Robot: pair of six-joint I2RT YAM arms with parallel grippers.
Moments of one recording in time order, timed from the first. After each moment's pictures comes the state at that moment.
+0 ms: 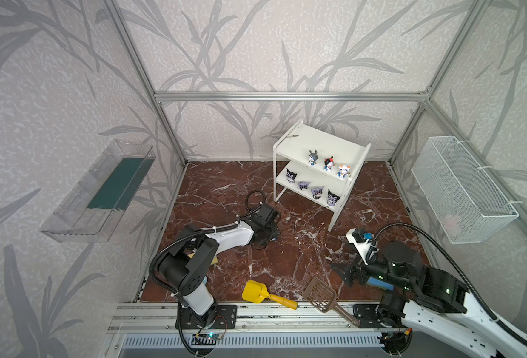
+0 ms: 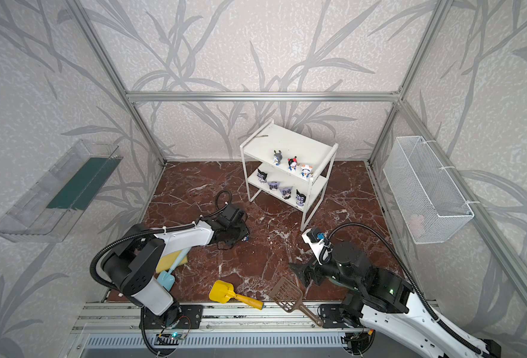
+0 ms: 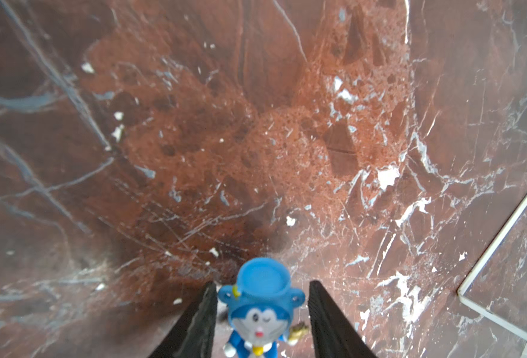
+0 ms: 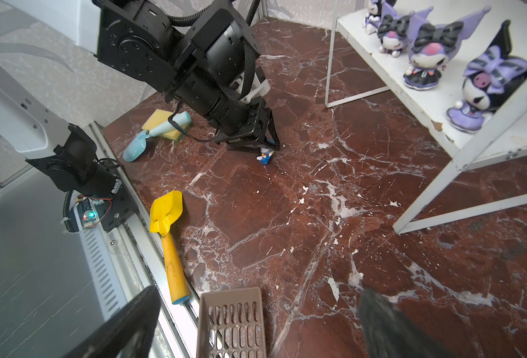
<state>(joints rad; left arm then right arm) -0.62 1.66 0.85 -0.25 -0.04 -1.12 0.93 0.46 0.70 -0.75 -0.02 0.24</state>
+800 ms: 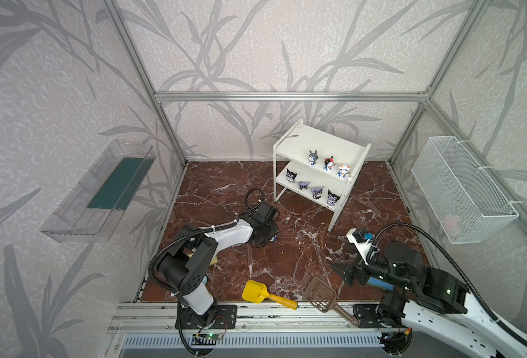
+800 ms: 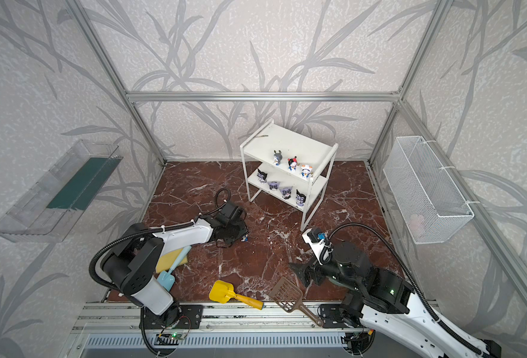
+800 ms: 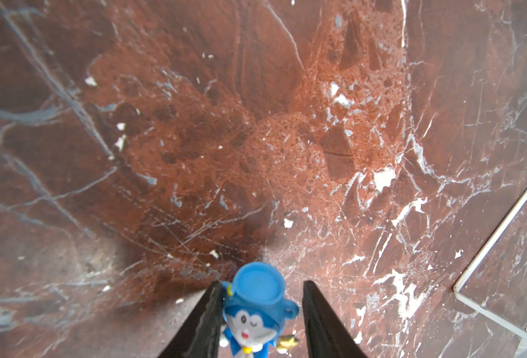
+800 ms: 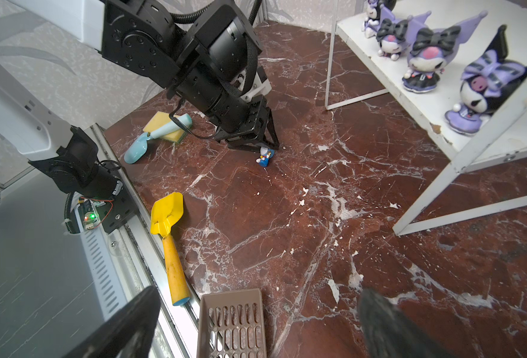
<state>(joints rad) -0.61 1.66 0.88 -0.29 -0.01 -1.10 0.93 0.46 0.70 -0.74 -0.02 0.24</state>
